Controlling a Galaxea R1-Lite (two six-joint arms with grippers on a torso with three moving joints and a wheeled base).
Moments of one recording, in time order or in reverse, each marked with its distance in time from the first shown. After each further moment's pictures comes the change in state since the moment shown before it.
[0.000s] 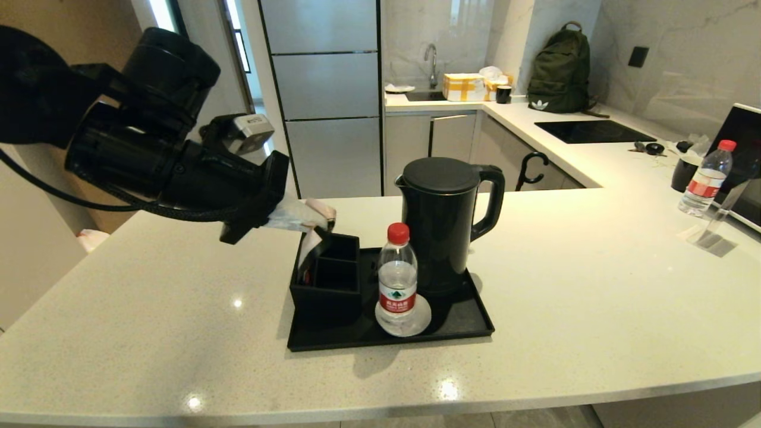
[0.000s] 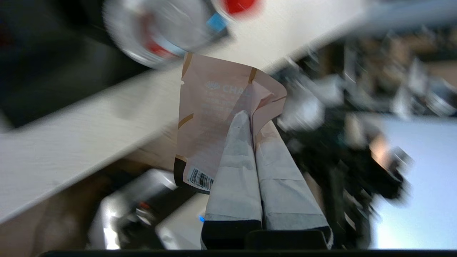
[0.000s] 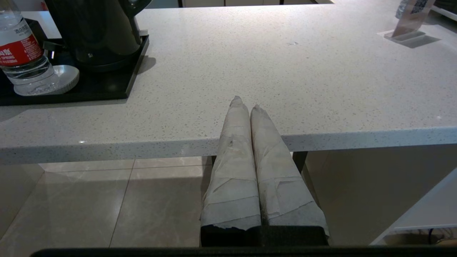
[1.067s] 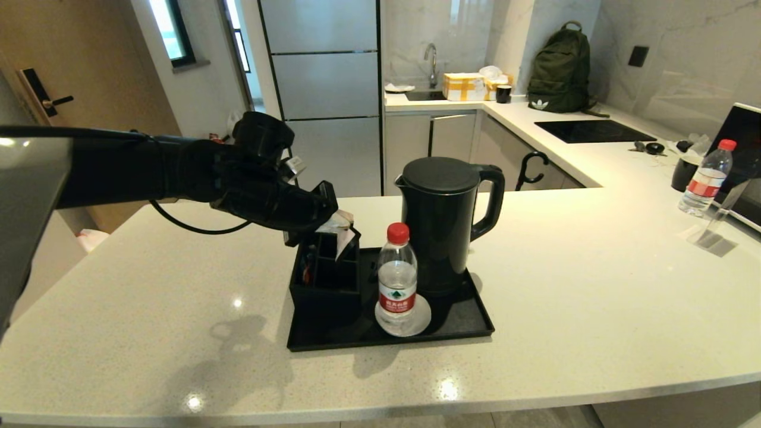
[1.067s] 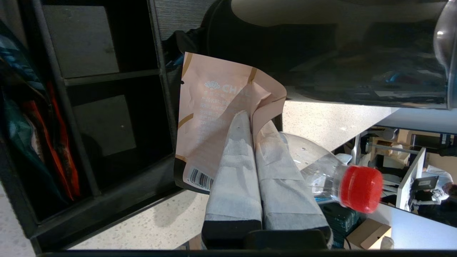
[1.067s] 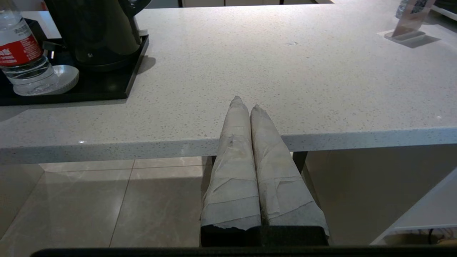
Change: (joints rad) left arm 0.033 0.309 -0.011 -0.370 0.158 -0.174; right arm 0.000 0.000 0.000 0.000 0.000 0.000
